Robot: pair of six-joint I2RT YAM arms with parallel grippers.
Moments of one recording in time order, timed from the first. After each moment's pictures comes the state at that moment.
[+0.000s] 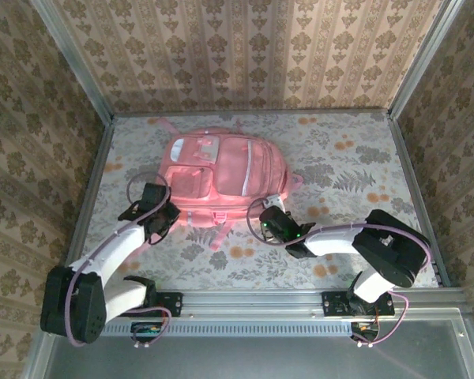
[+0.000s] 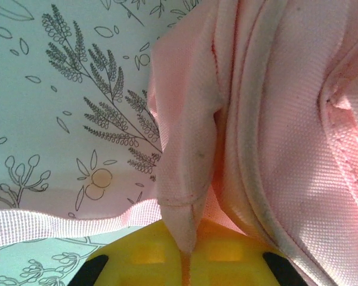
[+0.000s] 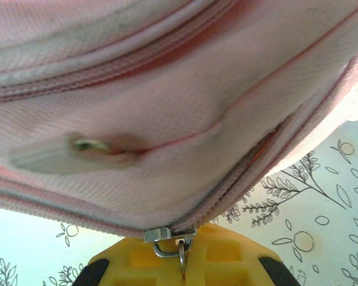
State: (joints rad) left arm -0.29 1.13 0.56 -0.45 -0.05 -1.06; right arm 0.86 1.57 0.57 0.17 0.44 0.43
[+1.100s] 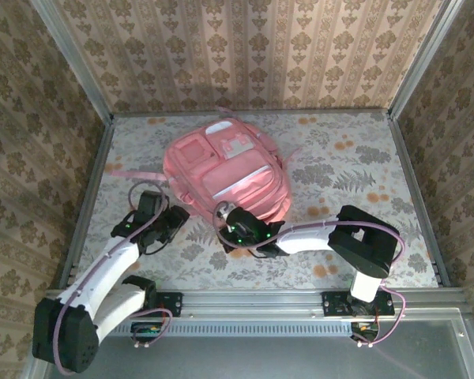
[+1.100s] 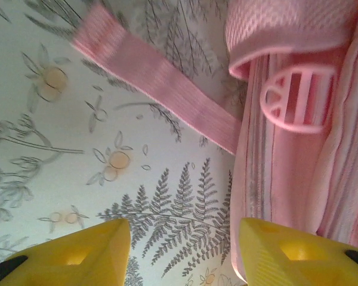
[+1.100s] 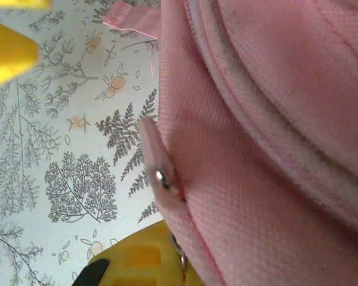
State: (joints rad) left arm -0.36 0.93 0.50 -0.51 0.14 -1.13; right arm 1.03 1.76 0.85 0.20 0.03 0.47
